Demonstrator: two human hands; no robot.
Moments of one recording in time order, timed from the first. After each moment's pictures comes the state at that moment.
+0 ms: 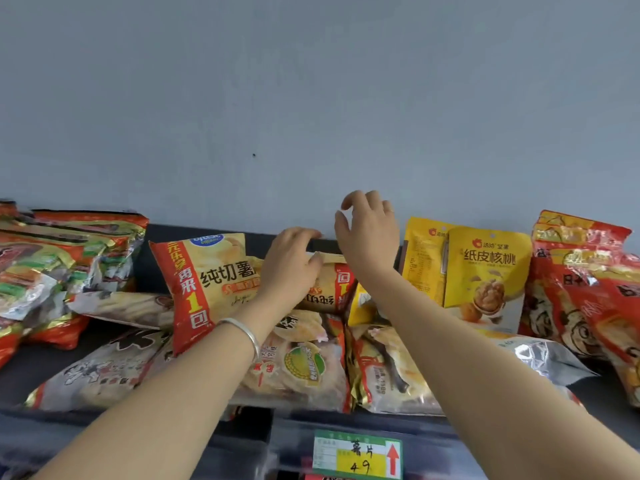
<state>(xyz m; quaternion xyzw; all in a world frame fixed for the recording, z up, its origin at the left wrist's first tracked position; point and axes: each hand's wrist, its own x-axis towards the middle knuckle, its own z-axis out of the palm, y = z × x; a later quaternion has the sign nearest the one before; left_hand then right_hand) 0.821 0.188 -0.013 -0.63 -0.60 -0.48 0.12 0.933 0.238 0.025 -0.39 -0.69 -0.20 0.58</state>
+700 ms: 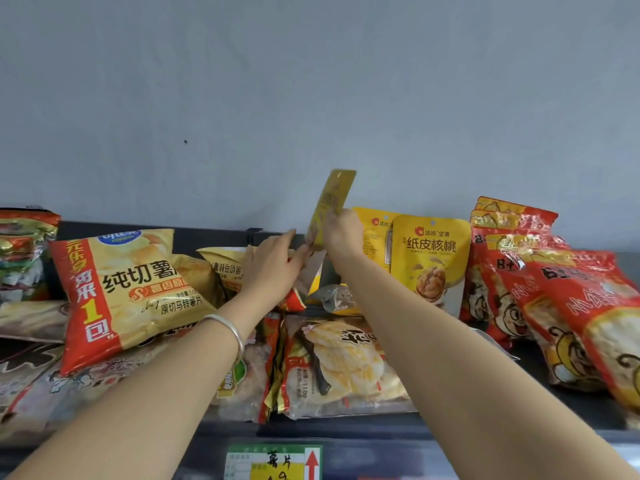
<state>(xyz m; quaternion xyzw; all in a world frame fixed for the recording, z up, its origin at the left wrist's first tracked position) 0.884 0.245 -0.020 -0.64 -0.64 -0.41 0.08 0.991 0.279 0.032 -0.48 -0.64 0.25 0.55</state>
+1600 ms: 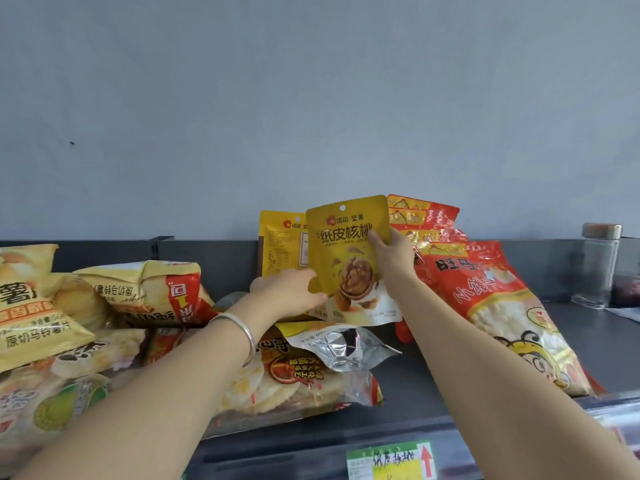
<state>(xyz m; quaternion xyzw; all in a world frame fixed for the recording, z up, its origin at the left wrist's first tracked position) 1.033 0.274 -0.016 -0.77 -0.63 -0.12 0.01 1.212 0.323 -0.002 -0.50 -0.55 0.22 0.63</state>
